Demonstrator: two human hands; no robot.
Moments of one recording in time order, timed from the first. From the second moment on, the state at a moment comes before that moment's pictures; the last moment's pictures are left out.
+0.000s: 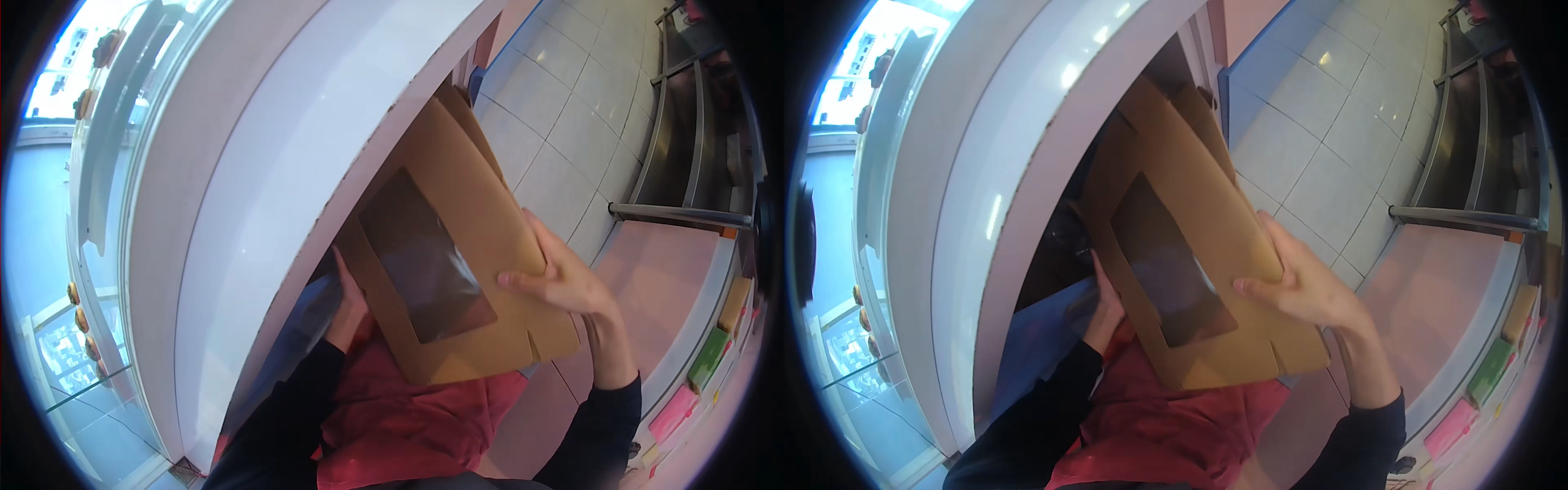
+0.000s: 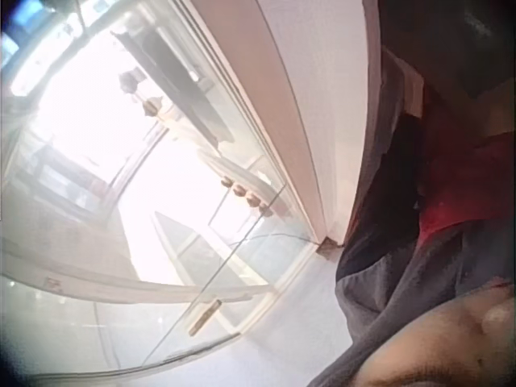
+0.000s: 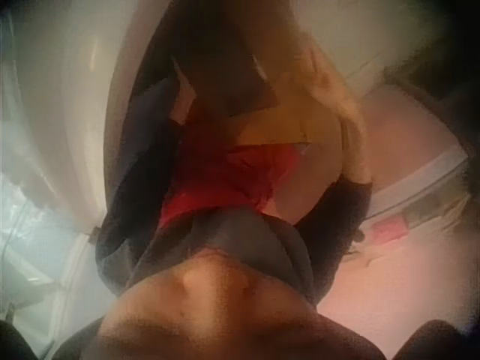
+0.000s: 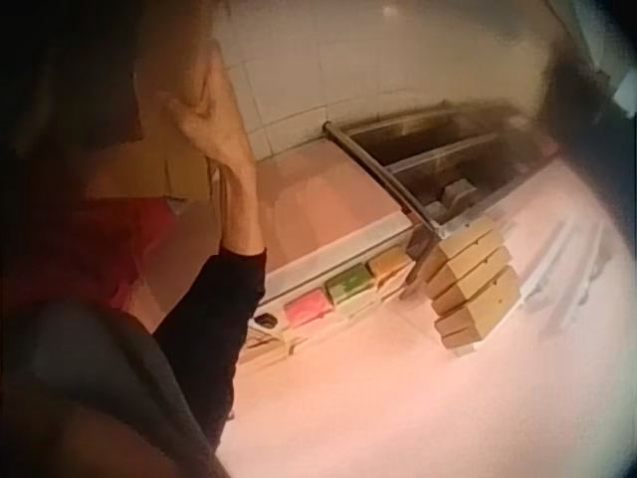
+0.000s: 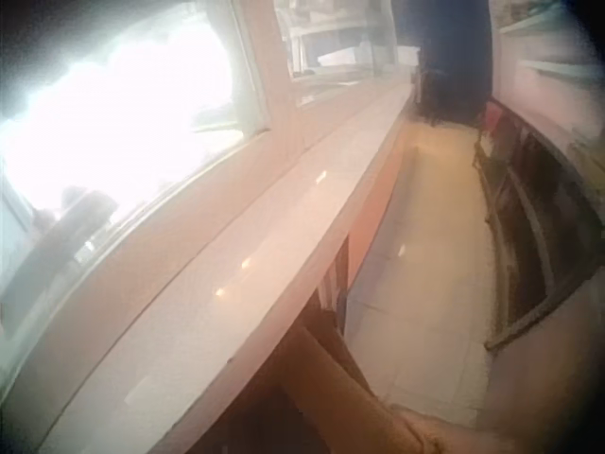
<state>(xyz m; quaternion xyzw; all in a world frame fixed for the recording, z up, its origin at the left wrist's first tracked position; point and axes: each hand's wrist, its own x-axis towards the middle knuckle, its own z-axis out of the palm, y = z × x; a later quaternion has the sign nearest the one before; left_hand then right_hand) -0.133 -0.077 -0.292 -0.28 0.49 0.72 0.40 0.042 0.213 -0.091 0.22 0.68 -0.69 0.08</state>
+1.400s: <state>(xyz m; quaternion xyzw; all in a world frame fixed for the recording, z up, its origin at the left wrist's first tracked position) -0.040 -0.162 -0.301 0.00 0.74 0.45 0.50 -0.194 -0.040 -0.394 0.08 0.72 -0.69 0.07</state>
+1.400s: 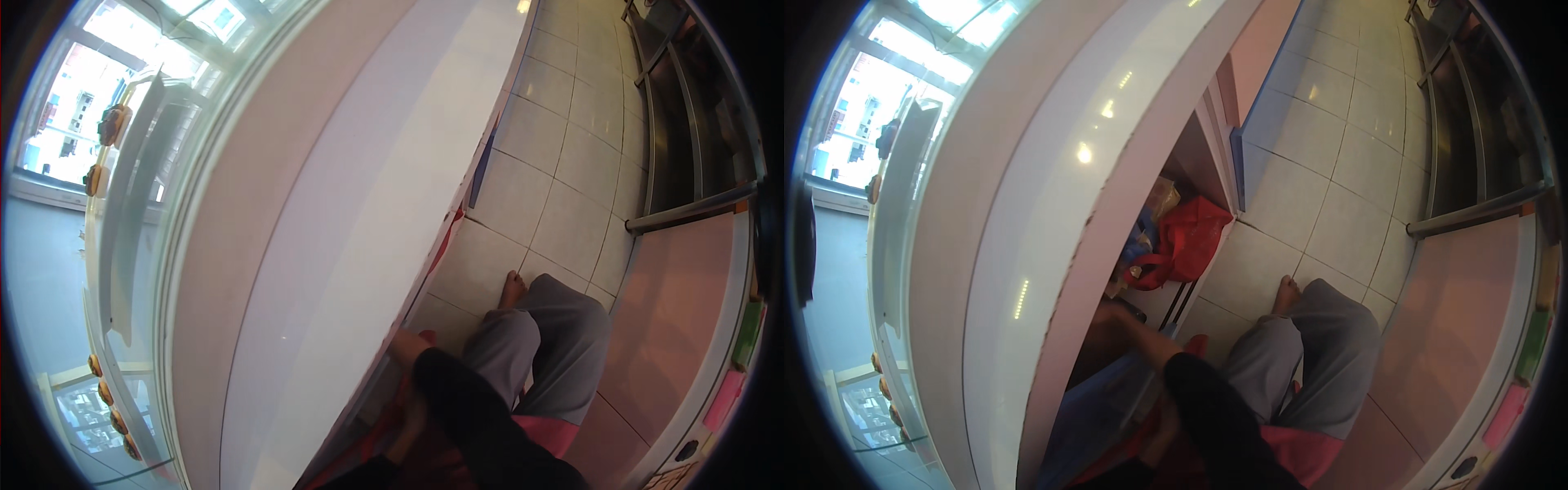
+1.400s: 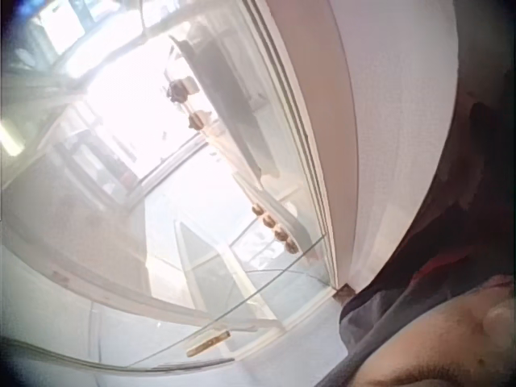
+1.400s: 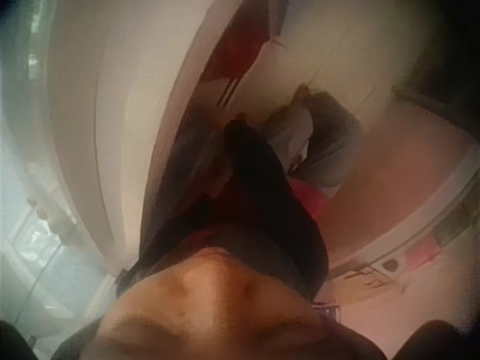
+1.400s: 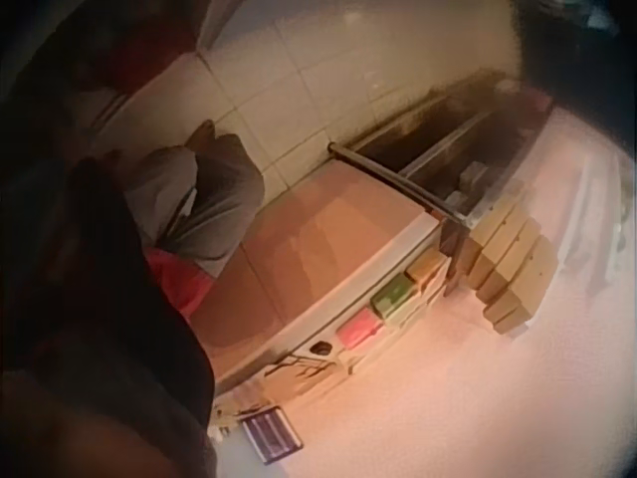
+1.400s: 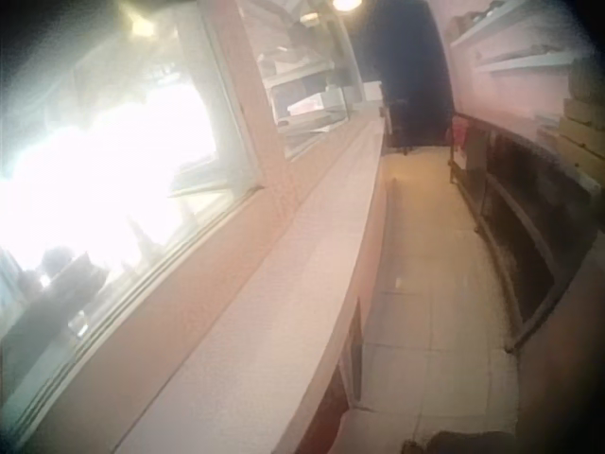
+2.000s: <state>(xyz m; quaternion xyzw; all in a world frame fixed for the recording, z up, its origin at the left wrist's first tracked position) -0.091 -0.168 -0.308 0.22 0.75 0.32 0.53 -0.230 -0.066 -0.447 0.05 0.84 -0.52 0.19</state>
